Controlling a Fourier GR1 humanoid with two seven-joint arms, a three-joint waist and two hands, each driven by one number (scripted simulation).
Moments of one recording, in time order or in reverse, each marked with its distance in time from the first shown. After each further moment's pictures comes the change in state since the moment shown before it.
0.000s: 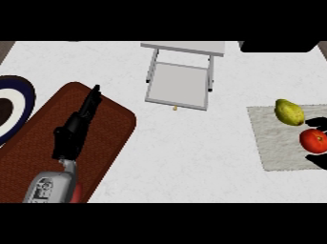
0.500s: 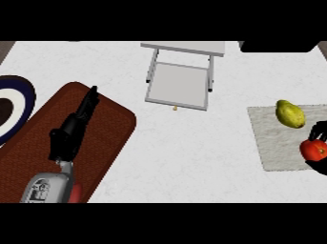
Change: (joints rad) left arm 0.011 0.009 0.015 -0.001 0.003 -0.018 -0.015; right arm -0.003 -0.009 0.020 0.031 0.076 -0.067 -0.105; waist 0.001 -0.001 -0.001
